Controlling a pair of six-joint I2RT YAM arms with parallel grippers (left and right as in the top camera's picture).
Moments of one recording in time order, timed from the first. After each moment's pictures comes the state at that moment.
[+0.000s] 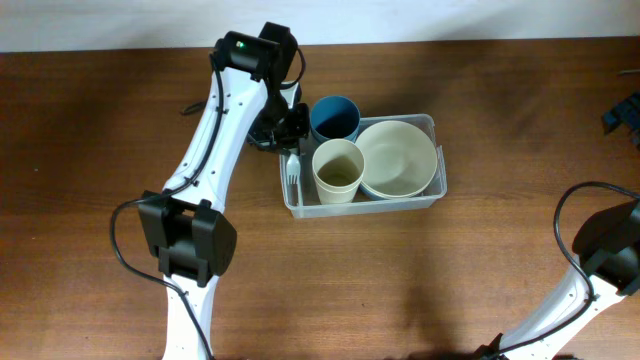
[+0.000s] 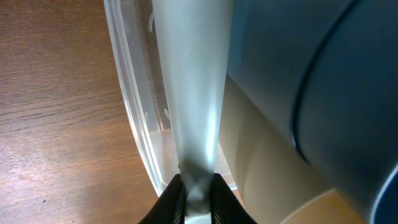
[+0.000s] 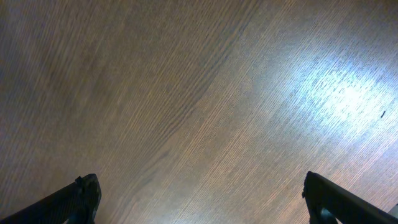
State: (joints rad) left arm -0.35 2.27 2.36 -1.63 0.25 -0.31; right arm -0.60 2.24 2.46 -1.64 0.09 0.42
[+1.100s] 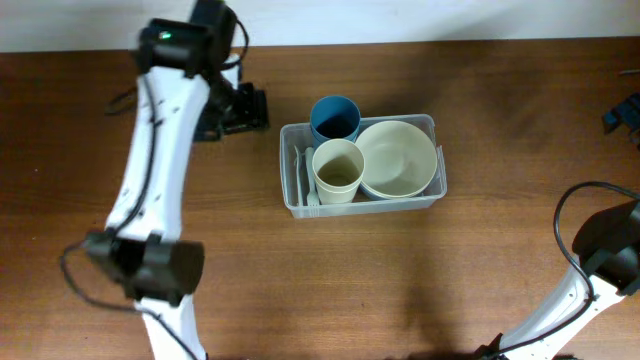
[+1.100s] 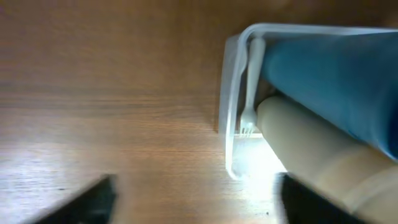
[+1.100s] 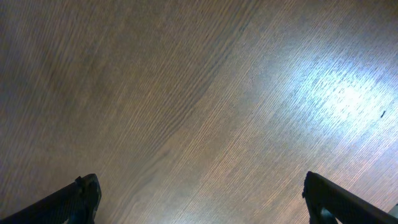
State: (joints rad) left arm -0.21 2.08 2.38 -1.68 0.10 -0.32; right arm -0.60 2.24 2.46 -1.64 0.09 0.42
